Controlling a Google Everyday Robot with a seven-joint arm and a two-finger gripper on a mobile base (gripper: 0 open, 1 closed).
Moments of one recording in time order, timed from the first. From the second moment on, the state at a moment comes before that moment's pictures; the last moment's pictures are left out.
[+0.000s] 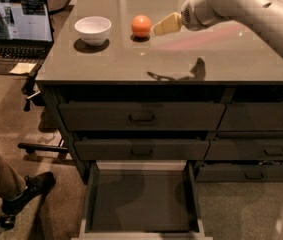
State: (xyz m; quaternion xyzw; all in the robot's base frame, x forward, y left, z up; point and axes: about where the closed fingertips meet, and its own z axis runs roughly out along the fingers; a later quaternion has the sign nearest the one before) arm 0.770 -0.138 0.944 -0.20 0.86 0.05 0.46
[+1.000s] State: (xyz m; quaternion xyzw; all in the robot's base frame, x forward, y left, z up) arm 0.876 -0.141 0.897 -0.18 0.82 0.12 0.53
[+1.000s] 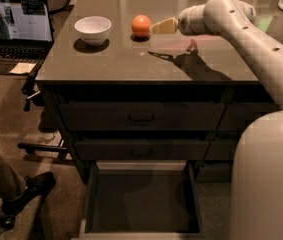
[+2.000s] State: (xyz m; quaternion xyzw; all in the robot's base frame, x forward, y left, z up) arm 0.912 -0.079 0.911 -0.23 0.78 0.18 0.55
